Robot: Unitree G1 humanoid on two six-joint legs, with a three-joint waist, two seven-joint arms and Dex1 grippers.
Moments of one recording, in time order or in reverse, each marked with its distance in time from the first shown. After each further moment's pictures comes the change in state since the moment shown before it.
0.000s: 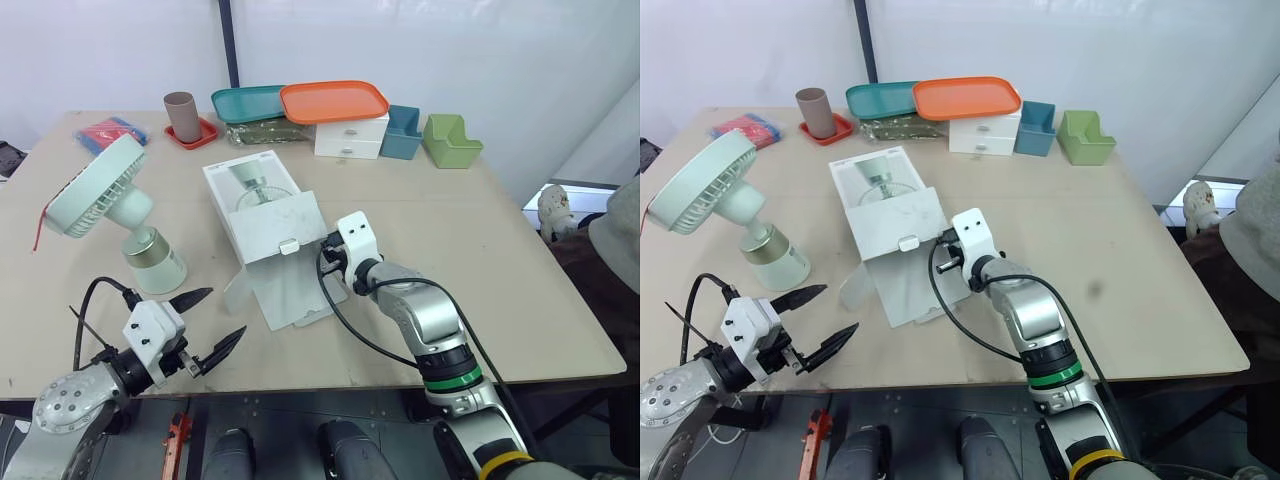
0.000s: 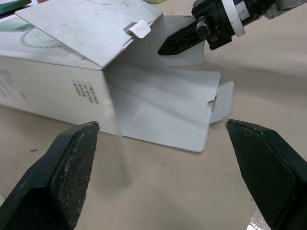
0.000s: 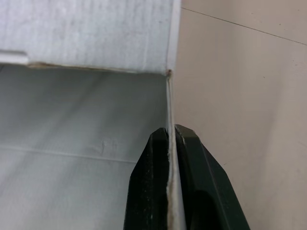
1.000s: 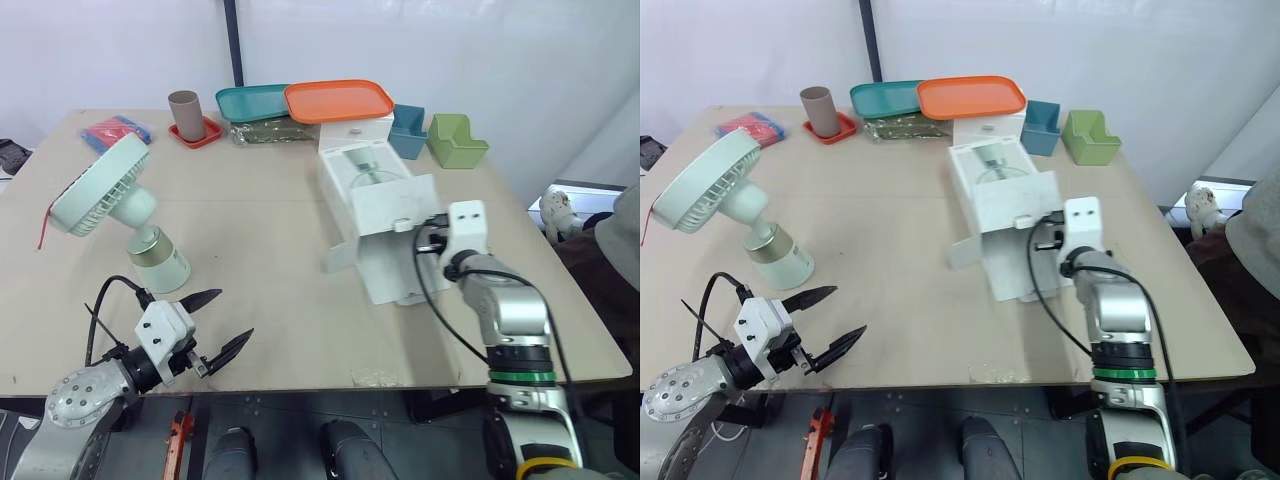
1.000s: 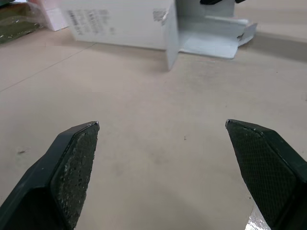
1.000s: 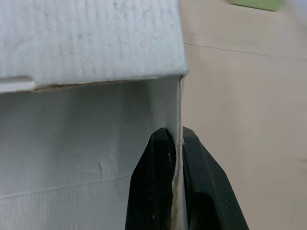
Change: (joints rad) left arm -0.055 0.003 -0.053 0.033 0.019 -0.014 -0.021; right arm 0.046 -0.258 -0.362 0.084 -0.023 -0.052 -0.114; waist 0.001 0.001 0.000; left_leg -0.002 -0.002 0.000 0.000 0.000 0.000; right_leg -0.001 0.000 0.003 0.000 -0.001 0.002
